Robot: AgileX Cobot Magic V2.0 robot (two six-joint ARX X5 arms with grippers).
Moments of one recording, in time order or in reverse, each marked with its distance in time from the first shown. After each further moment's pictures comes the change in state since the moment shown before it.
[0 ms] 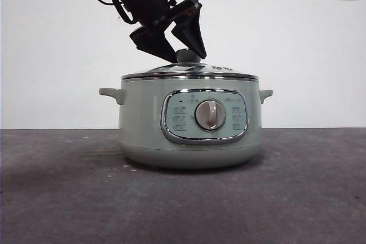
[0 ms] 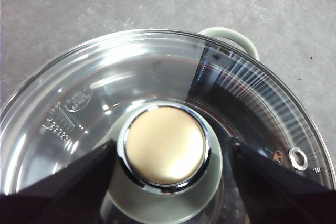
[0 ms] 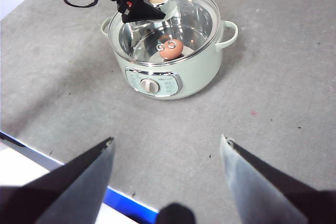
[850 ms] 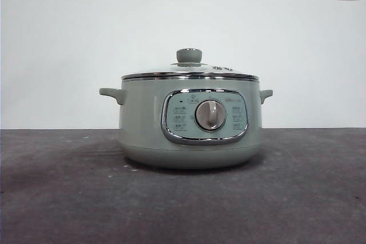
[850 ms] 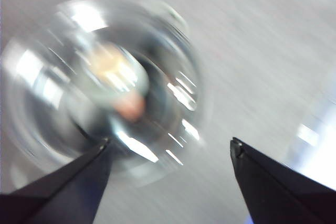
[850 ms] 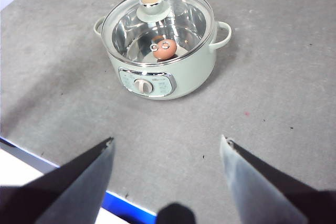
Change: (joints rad) left arm 0.002 -0.159 0.402 -0.775 0.098 -0.004; right arm 0.000 0.008 0.000 0.000 0.024 -0.013
